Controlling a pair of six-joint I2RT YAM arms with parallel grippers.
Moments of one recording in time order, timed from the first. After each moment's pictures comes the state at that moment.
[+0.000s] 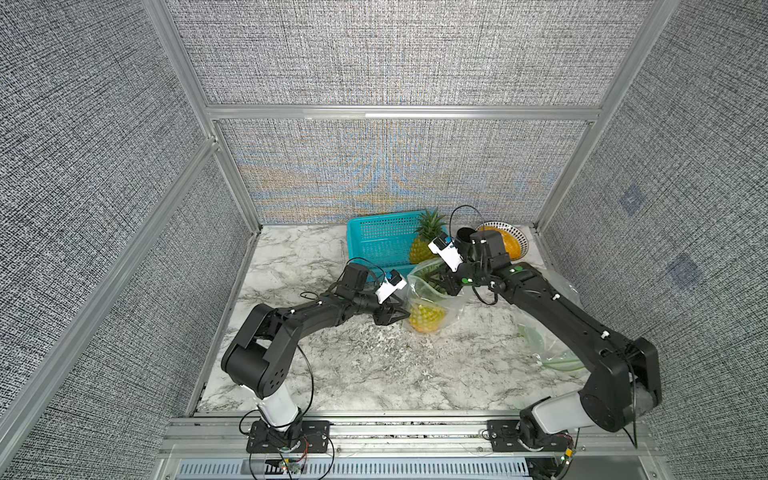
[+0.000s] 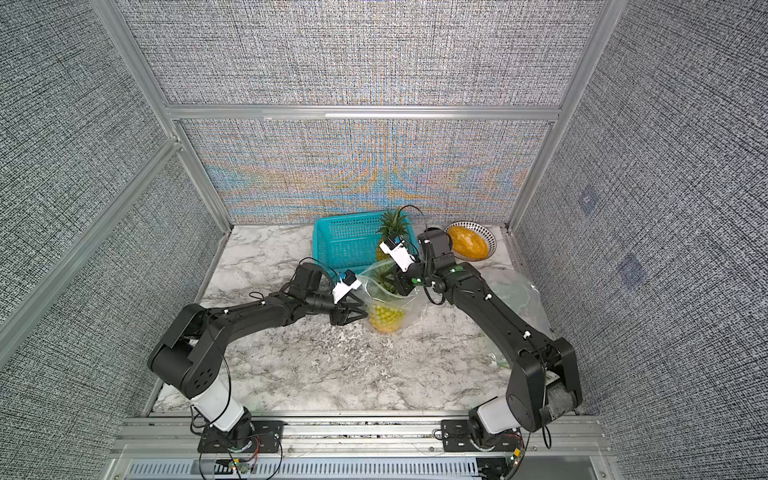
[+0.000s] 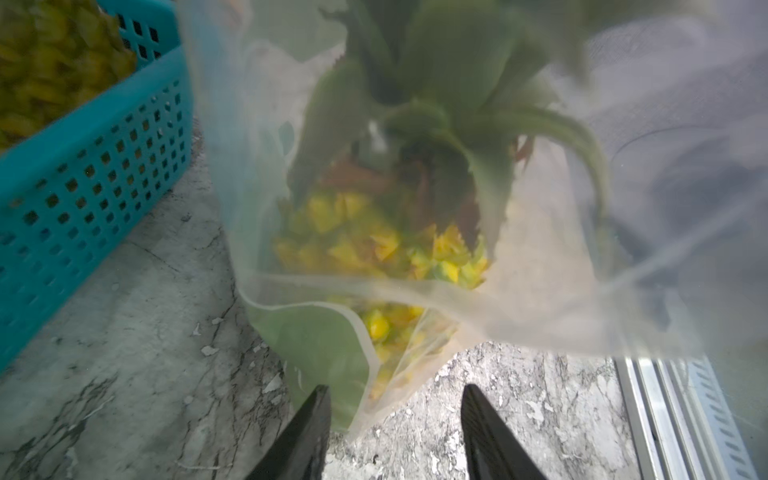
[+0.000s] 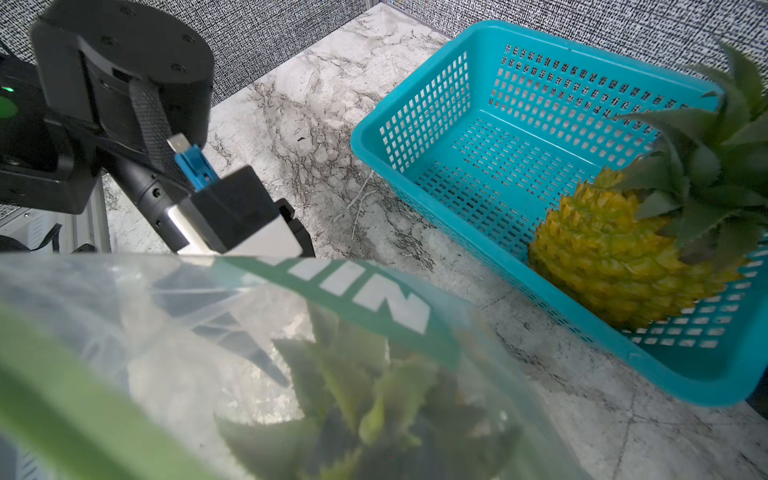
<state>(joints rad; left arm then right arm) -0.54 1.72 0.90 0.09 0.84 0.24 0.41 1.47 1.22 -0.46 -0.53 -0.22</state>
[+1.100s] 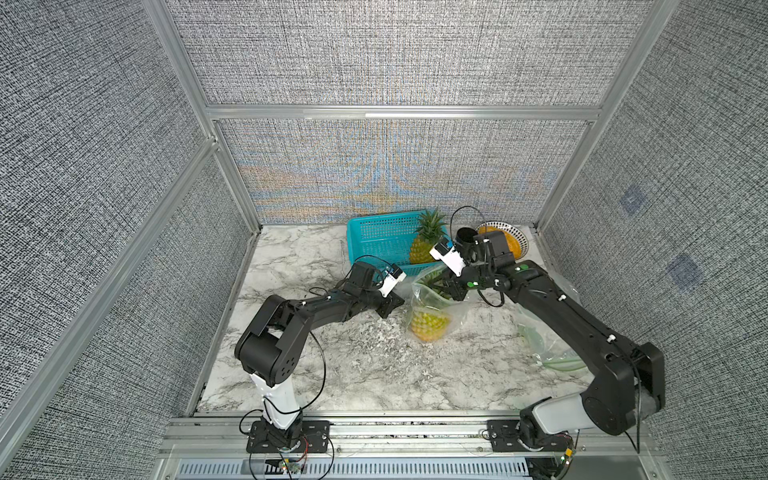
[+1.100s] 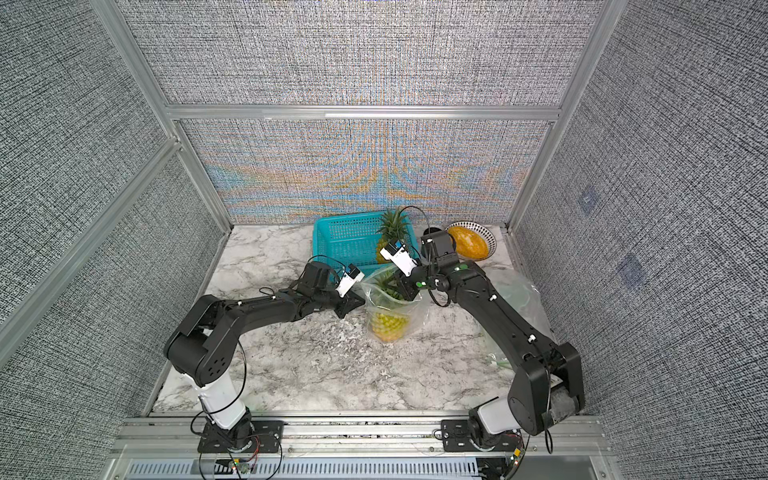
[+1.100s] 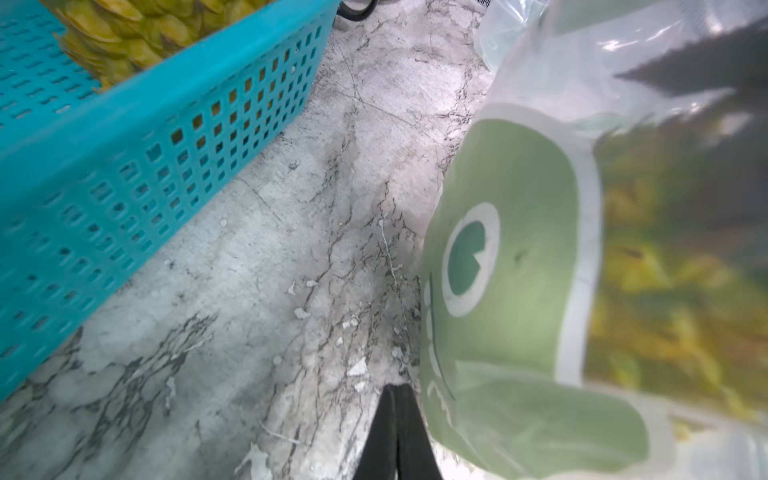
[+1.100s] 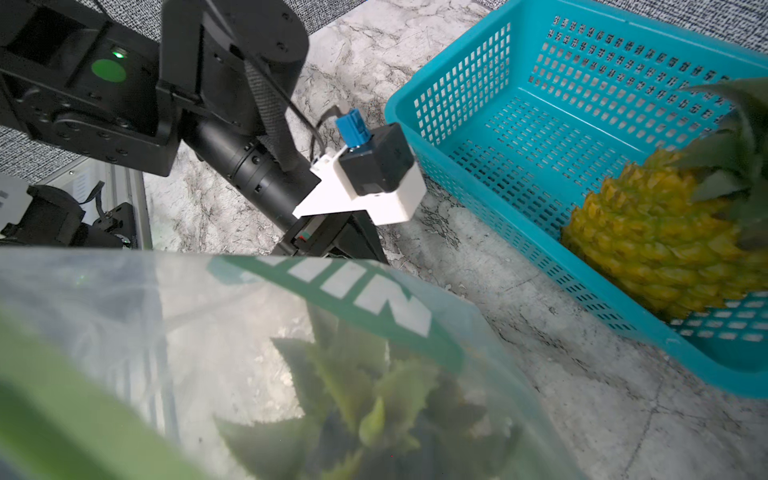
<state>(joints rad) -0.55 1.78 0.95 0.10 0.59 0.09 0.38 1.44 1.24 -0.59 -0.59 -0.30</state>
